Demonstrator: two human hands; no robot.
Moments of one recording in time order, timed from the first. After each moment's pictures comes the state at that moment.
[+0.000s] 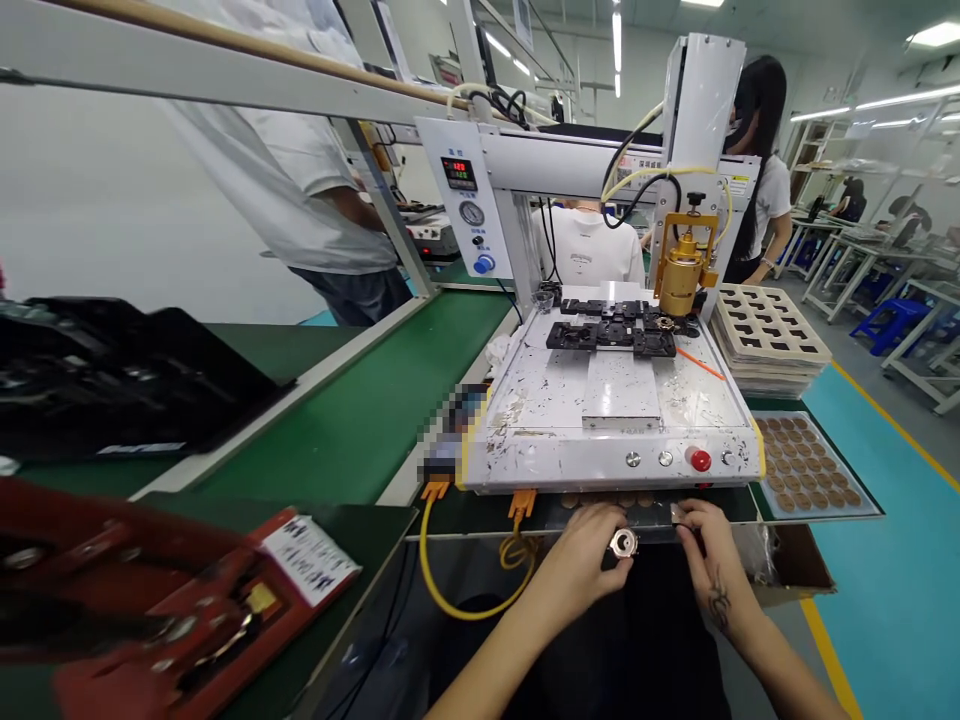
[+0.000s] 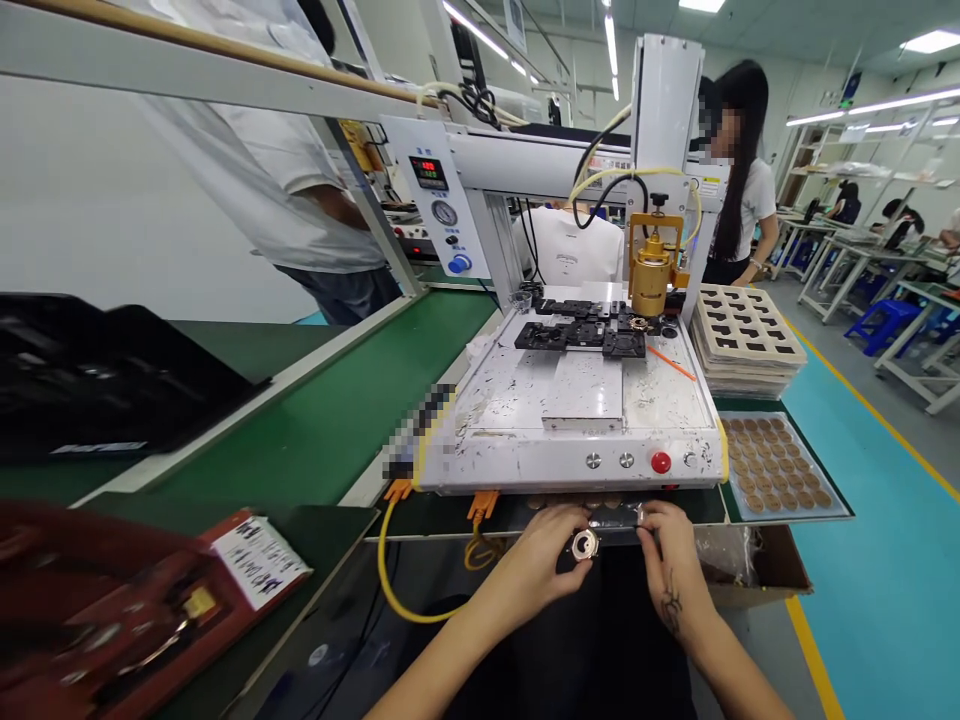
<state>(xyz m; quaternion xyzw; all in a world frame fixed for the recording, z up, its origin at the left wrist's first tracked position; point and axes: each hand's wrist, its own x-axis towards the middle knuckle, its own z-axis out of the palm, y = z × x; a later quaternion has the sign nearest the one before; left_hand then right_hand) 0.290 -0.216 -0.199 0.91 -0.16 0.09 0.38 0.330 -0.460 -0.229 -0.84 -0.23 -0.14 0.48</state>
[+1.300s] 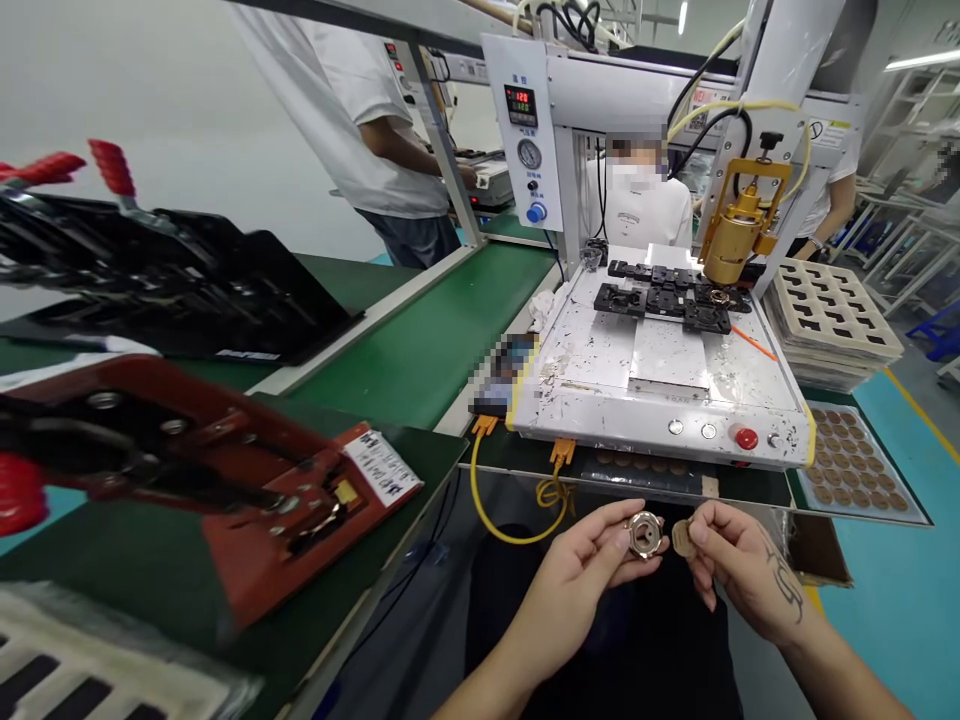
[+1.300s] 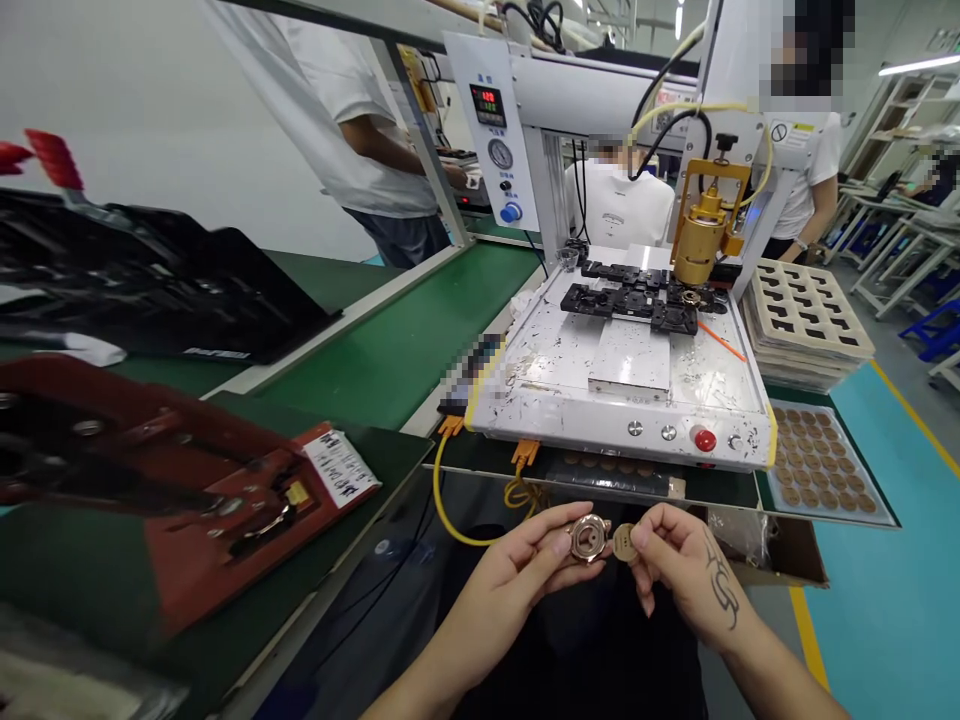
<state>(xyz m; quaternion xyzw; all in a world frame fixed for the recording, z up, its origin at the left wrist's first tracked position) 0.207 -0.229 -0.130 0.46 0.13 -0.04 0.88 0.294 -0.435 -0.144 -0.58 -0.10 0.34 0.74</state>
